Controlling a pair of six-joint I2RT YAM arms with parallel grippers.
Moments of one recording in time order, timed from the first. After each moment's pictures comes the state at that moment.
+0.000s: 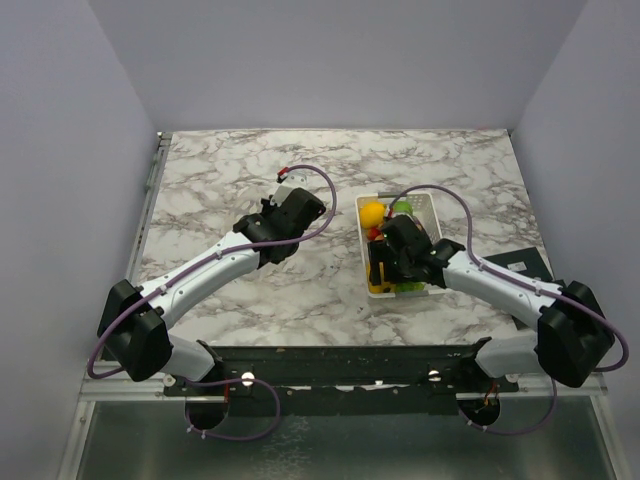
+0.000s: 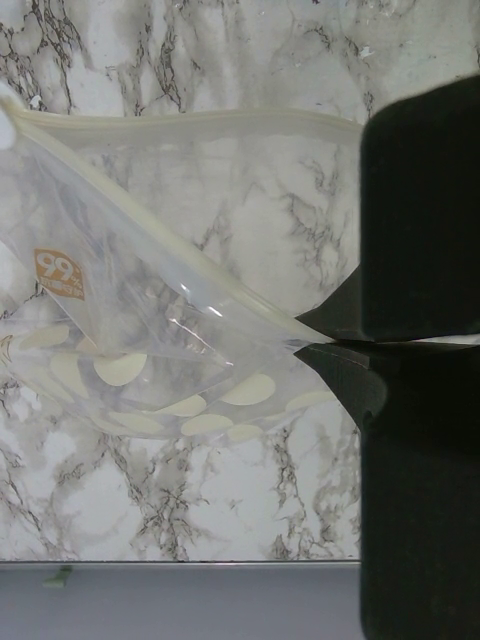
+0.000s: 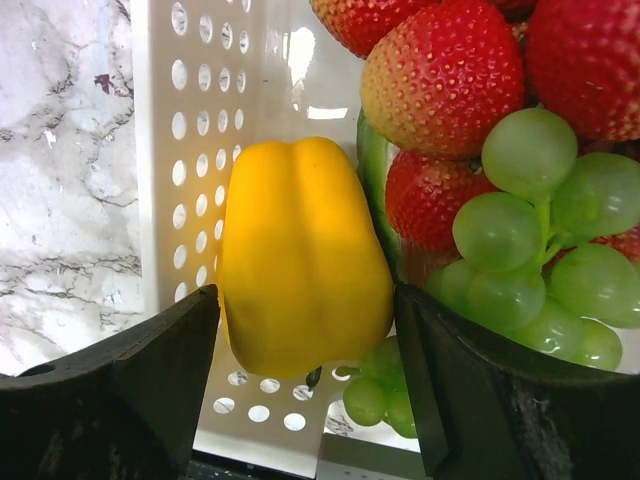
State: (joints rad) left arm -0.76 1.40 1.15 -0.68 -0.77 -0.29; right arm 0.70 1.33 0.83 -0.51 0.15 0.50
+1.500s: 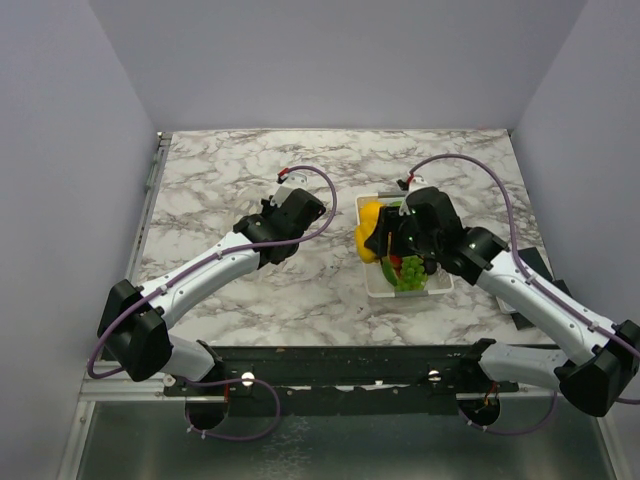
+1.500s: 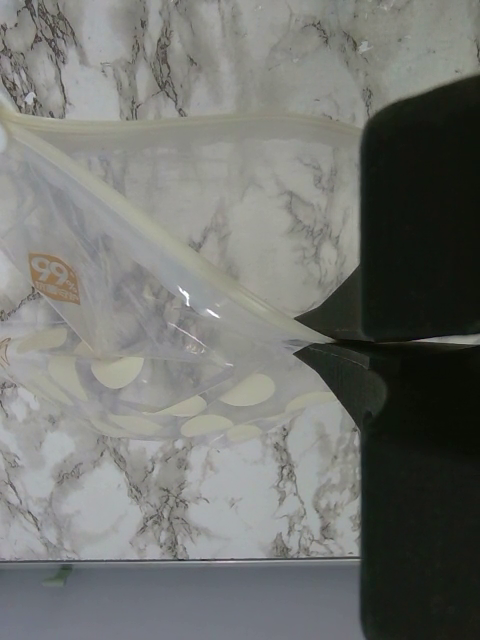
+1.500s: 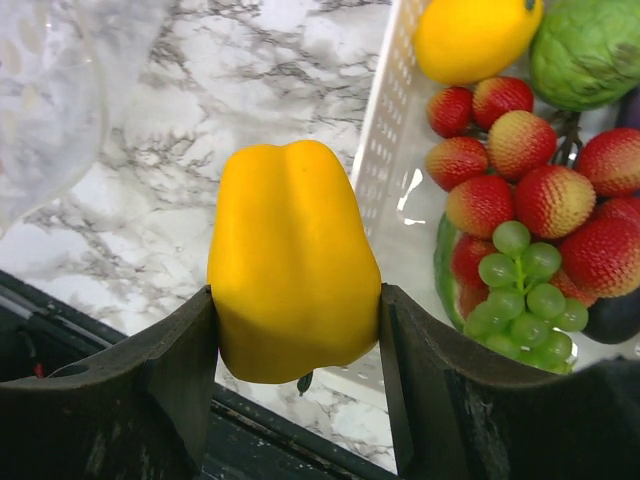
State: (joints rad) left arm -0.76 1.40 1.15 -0.68 -0.77 -0.28; right arm 0.69 1.15 1.04 -0.58 0.10 0.47
